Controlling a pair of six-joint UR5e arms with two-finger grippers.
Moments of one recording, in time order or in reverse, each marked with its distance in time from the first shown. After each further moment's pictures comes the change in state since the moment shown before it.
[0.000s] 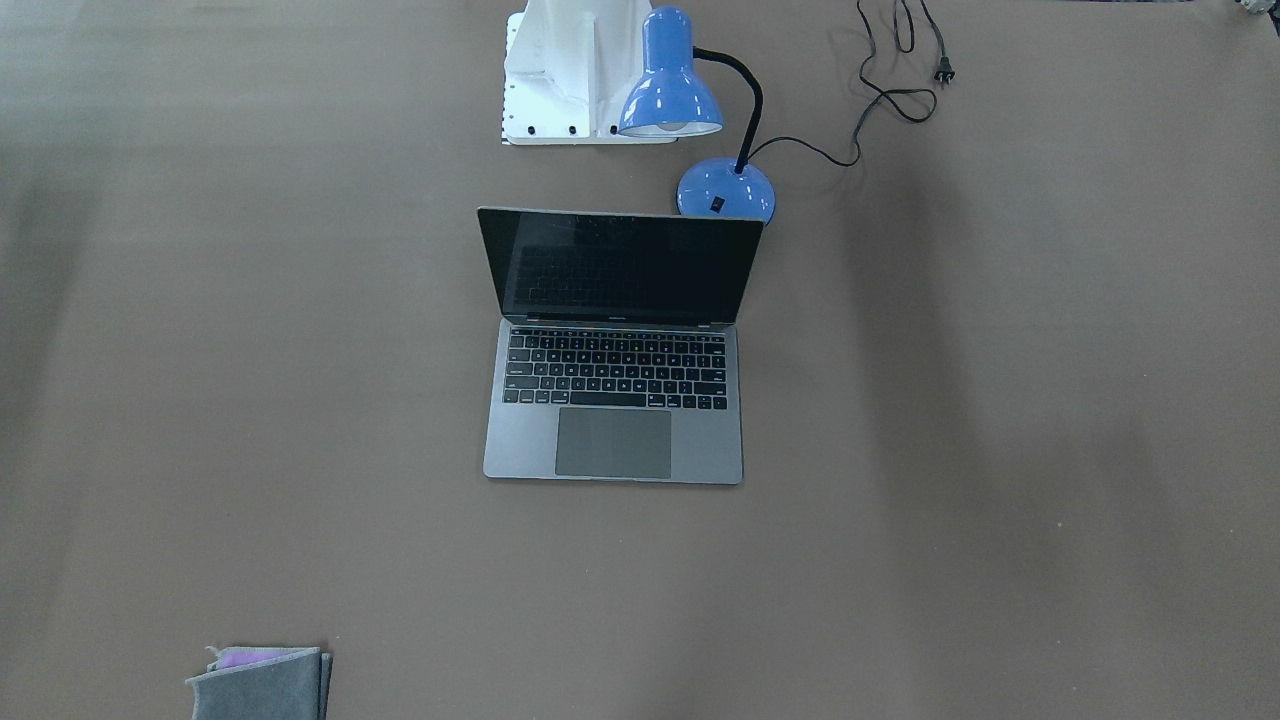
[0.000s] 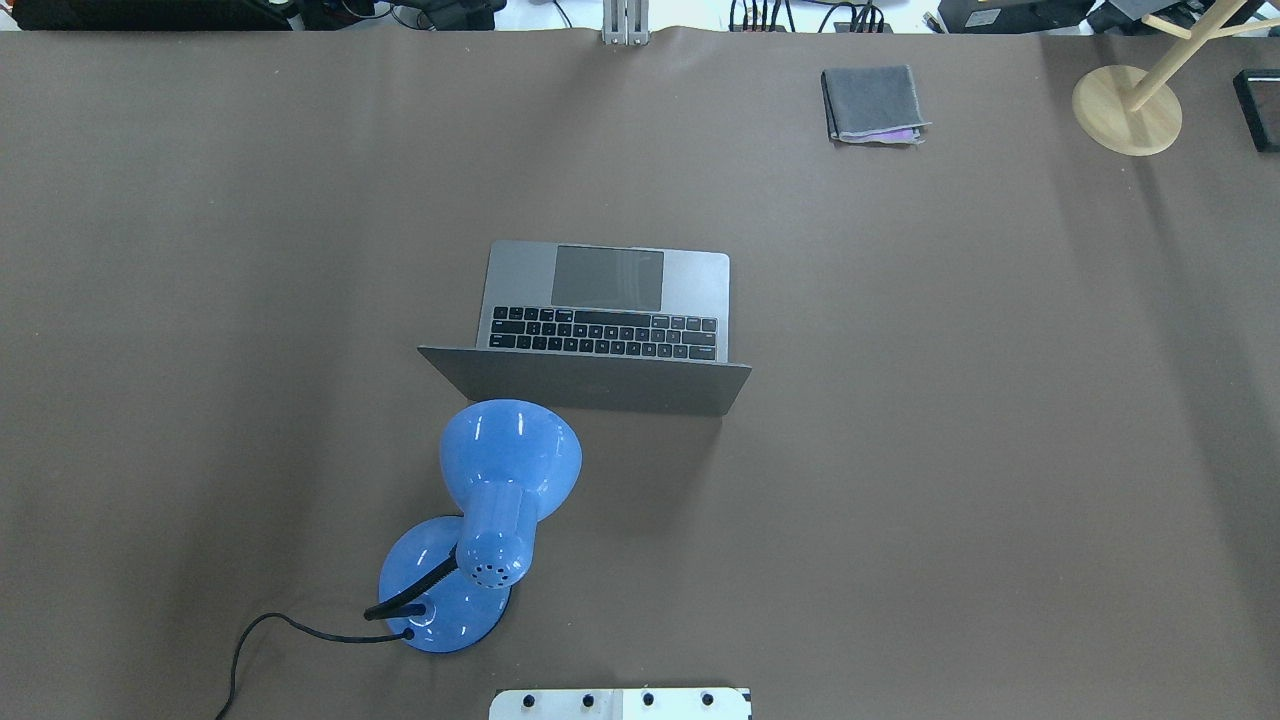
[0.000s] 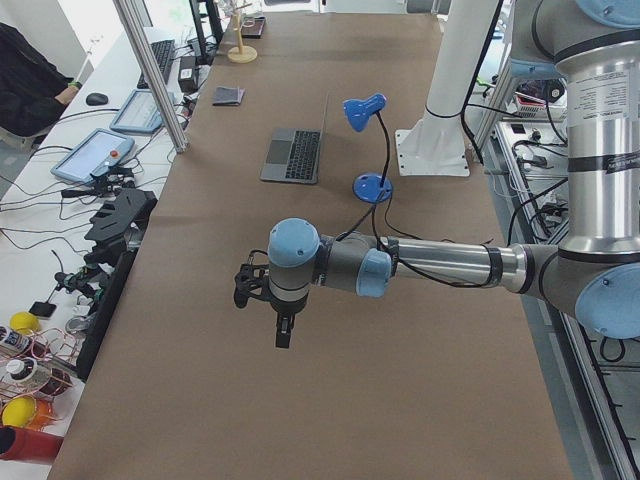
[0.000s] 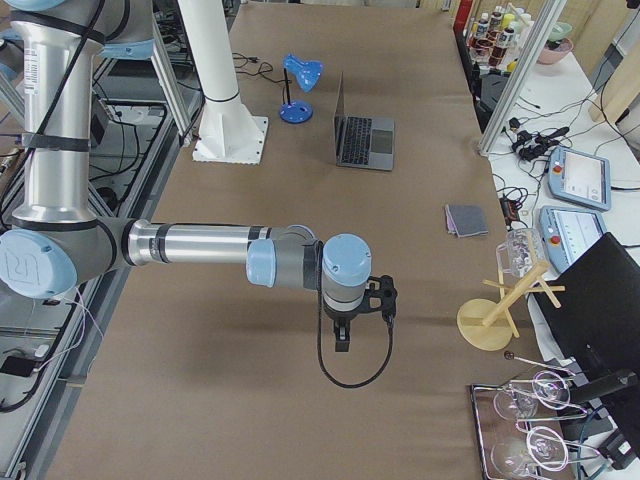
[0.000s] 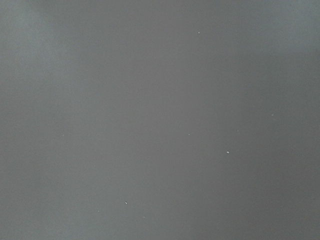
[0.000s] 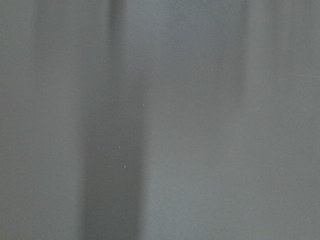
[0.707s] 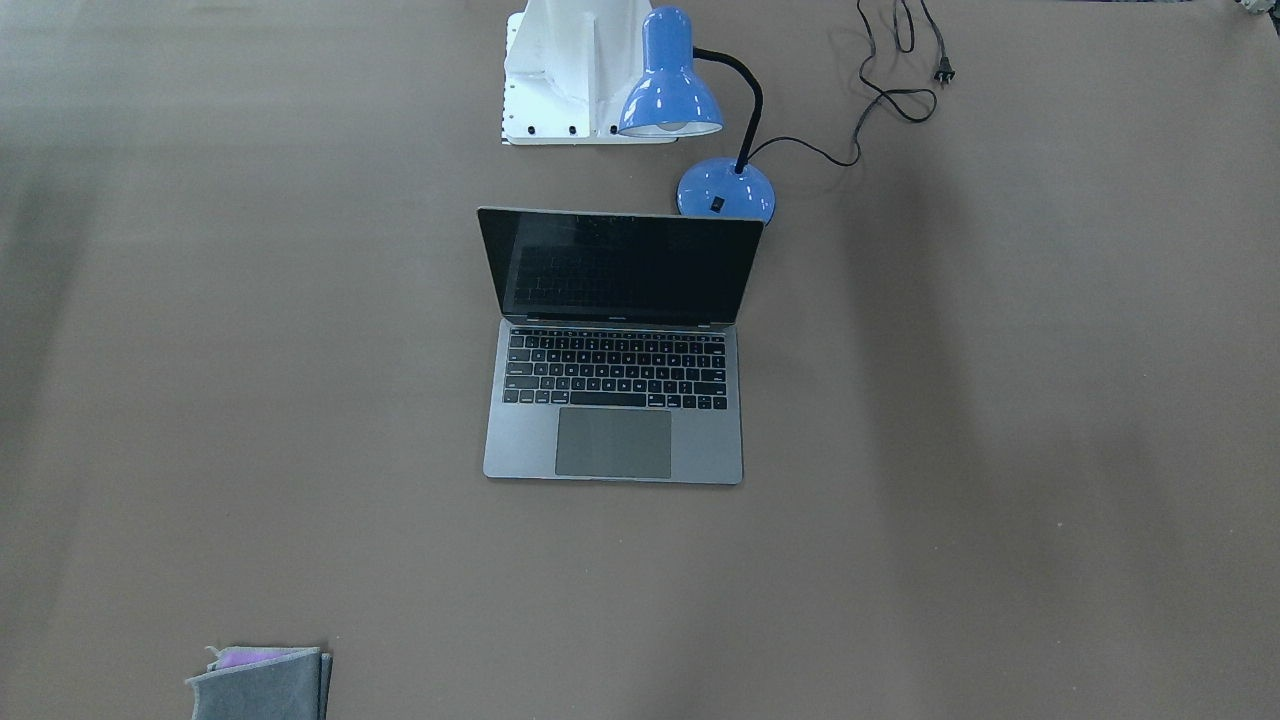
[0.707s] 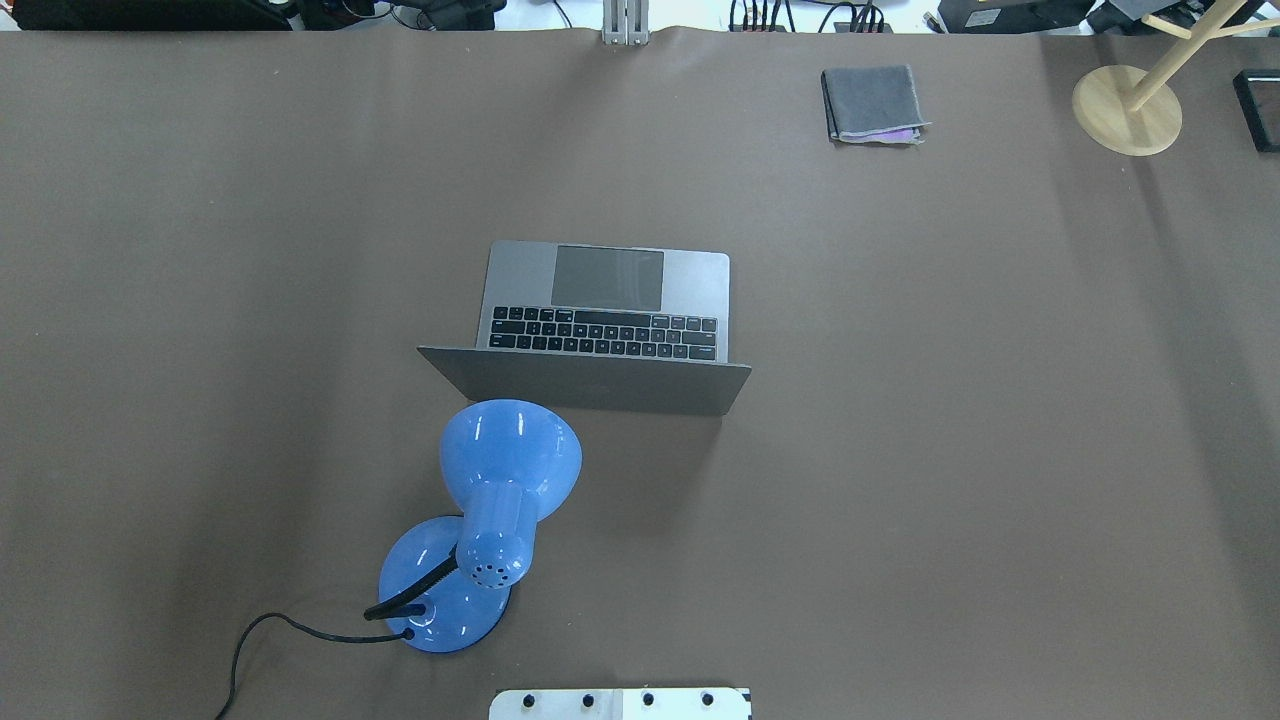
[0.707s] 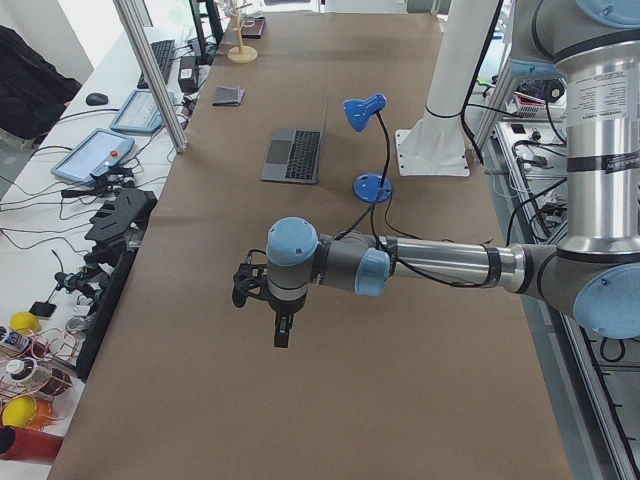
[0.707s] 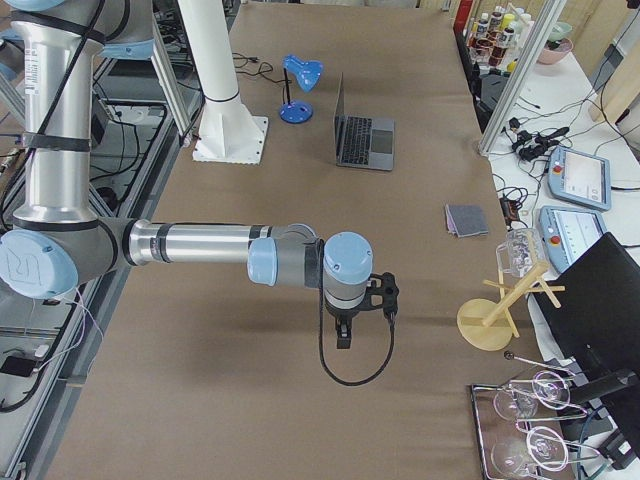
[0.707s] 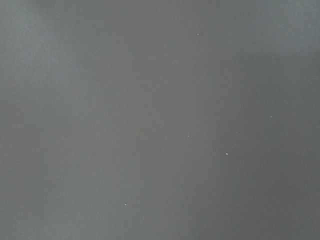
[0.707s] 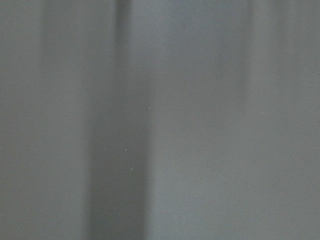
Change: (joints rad) left arm 0.000 -0.007 0.008 0.003 0.006 -0.001; right arm 0.000 0.006 0.003 0.000 0.017 0.005
